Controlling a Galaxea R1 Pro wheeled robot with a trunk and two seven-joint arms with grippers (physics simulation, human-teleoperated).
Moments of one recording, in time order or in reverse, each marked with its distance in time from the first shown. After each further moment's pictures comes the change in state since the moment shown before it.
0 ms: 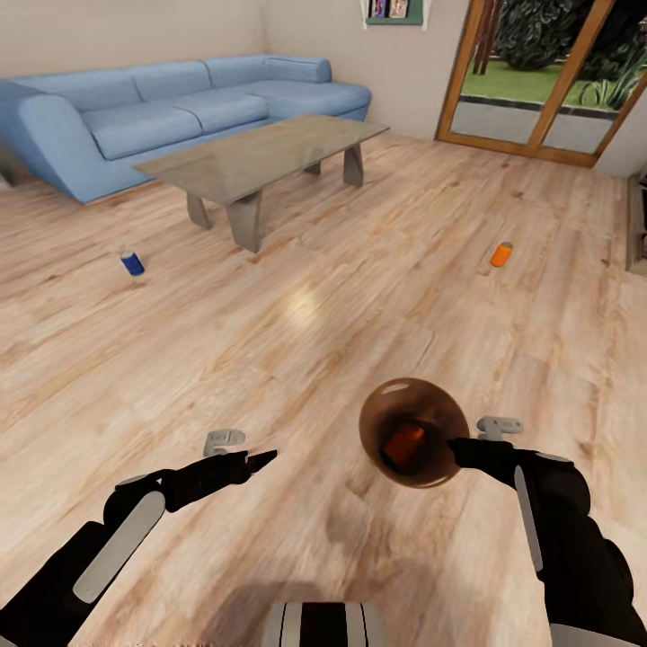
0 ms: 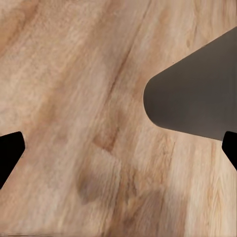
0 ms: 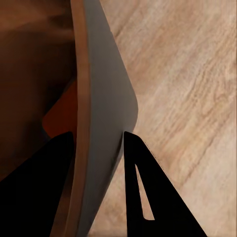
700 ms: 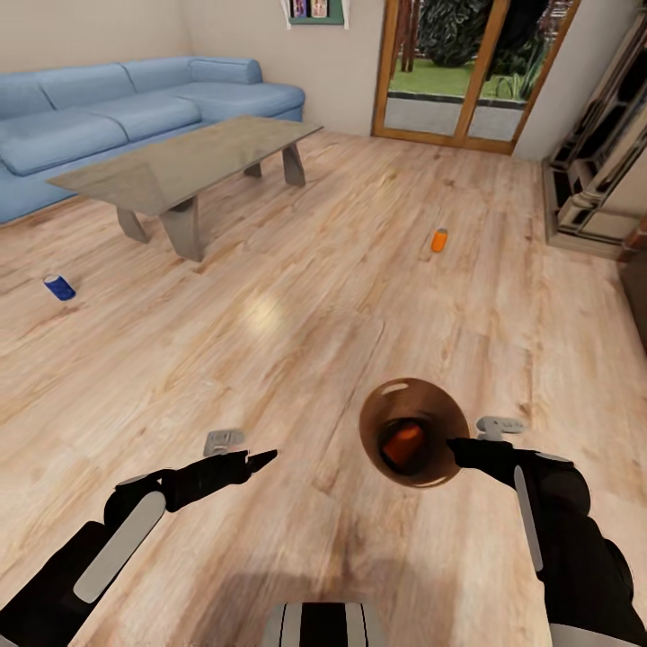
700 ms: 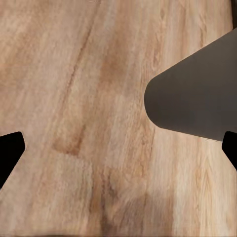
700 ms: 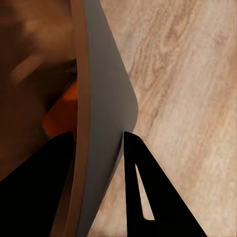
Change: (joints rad) left arm 0.000 -0.002 0.000 0.002 -0.001 -0.003 0.003; right arm 0.000 0.001 0.000 0.000 0.000 0.000 0.000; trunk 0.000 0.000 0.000
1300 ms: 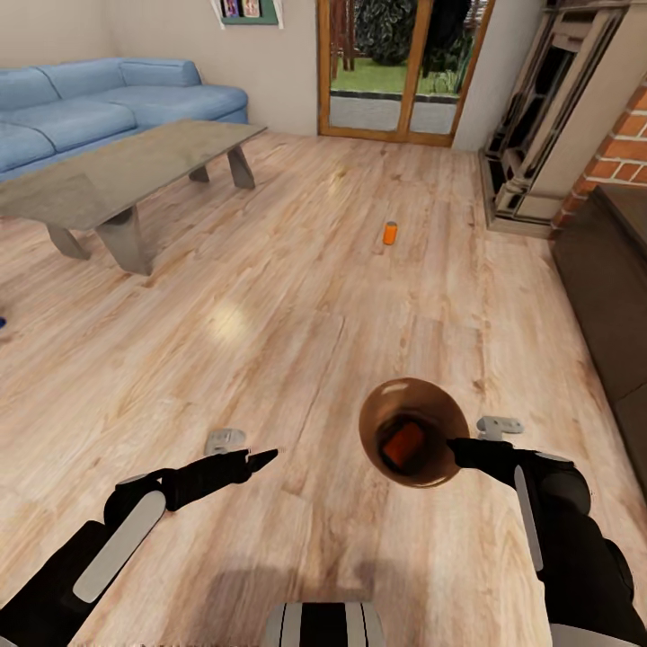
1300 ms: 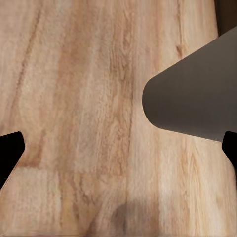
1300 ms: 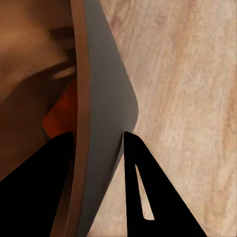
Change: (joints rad) left arm -0.001 0.000 0.000 -0.008 0.000 0.004 -0.001; right arm 0.000 -0.001 0.000 0.000 -0.003 0.000 0.000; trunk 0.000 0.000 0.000
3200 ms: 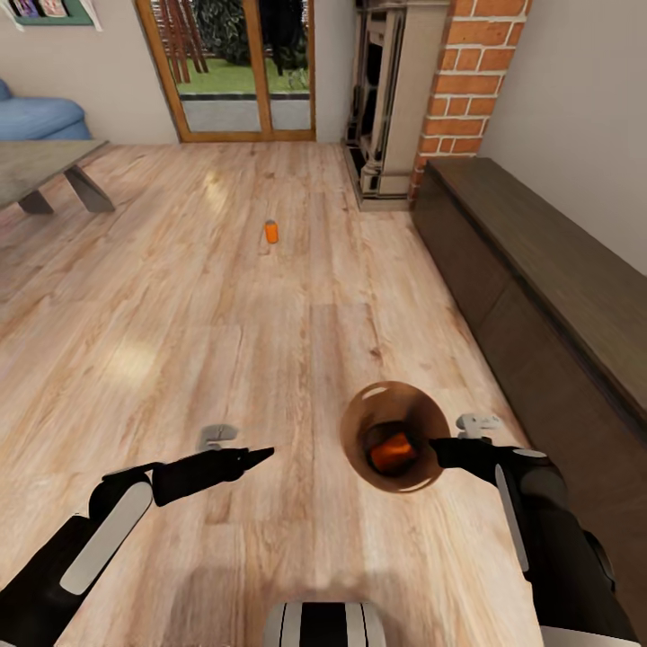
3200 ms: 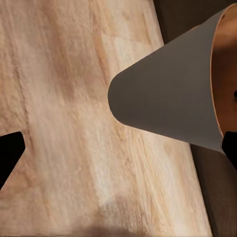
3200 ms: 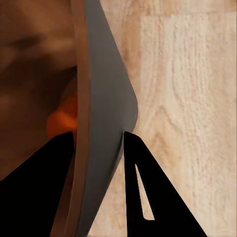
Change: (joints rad) left arm -0.001 0.010 0.074 -0.024 -0.004 0.114 -0.123; right arm 0.000 -0.005 0.109 0.002 0.001 -0.005 -0.001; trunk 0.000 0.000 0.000
